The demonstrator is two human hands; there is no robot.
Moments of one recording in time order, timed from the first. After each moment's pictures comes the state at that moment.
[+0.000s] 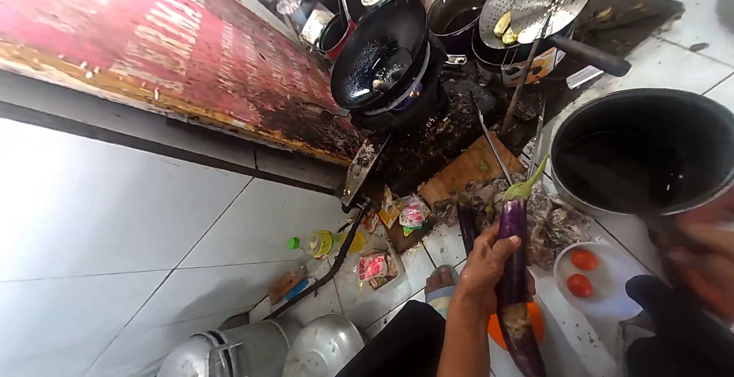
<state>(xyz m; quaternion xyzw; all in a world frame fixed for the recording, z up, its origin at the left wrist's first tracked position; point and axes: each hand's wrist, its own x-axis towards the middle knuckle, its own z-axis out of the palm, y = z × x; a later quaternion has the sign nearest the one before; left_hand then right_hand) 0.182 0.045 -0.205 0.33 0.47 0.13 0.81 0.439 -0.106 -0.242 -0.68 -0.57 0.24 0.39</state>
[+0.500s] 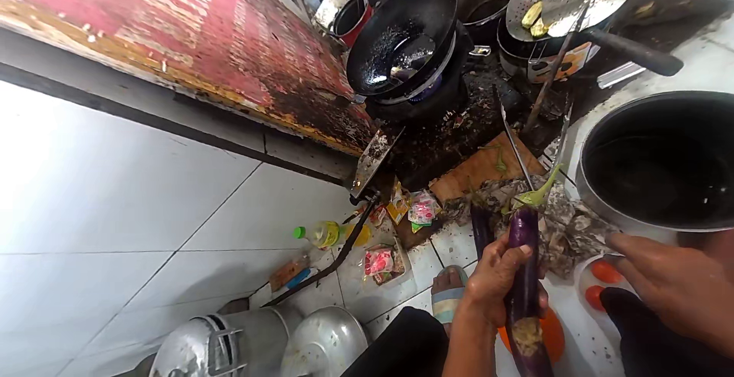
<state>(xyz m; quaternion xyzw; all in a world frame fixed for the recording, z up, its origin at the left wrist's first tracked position) 0.161 0.050 -0.208 0.27 0.45 0.15 0.84 0.380 -0.057 -0.287 -0.68 -0.66 0.10 0.29</state>
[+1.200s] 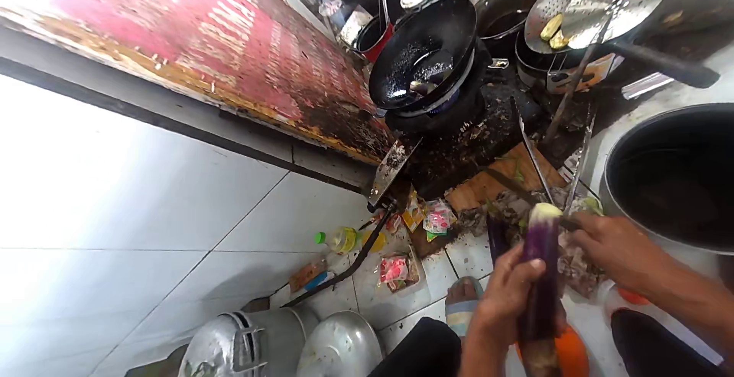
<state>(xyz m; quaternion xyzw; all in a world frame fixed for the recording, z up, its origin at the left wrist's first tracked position) 0.154 0.052 -0.206 0.37 0.37 0.19 0.83 0.354 0.030 -0.265 -0.71 -0.53 0.39 0.24</state>
